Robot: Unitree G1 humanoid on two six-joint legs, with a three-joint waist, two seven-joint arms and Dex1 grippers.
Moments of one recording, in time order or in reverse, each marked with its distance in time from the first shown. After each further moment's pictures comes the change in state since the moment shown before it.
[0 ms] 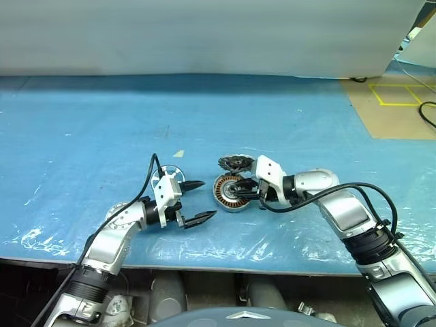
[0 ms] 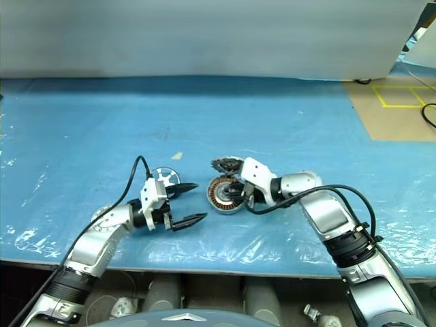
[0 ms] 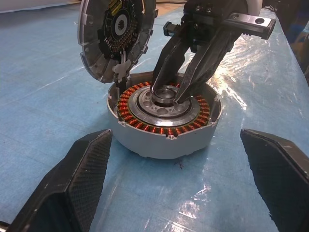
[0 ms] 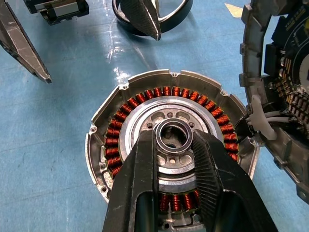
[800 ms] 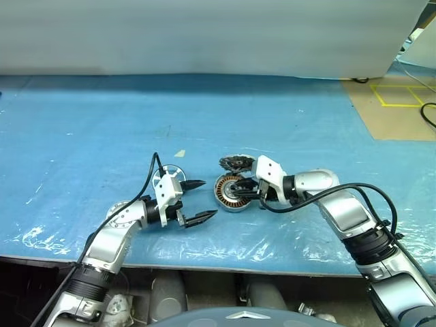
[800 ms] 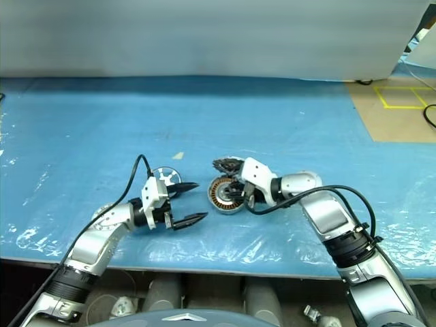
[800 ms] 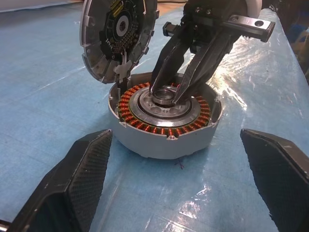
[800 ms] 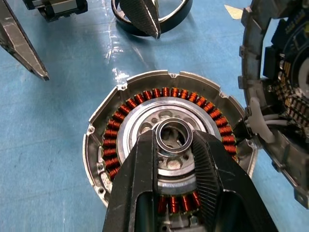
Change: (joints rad) left arm -0.011 0.000 -0.002 -0.007 0.002 0.019 -0.001; right arm 0.007 -0.016 -0.011 0.006 -0.009 -0.017 -0.001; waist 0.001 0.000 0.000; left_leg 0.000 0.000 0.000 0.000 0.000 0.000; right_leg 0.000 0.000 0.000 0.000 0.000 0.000
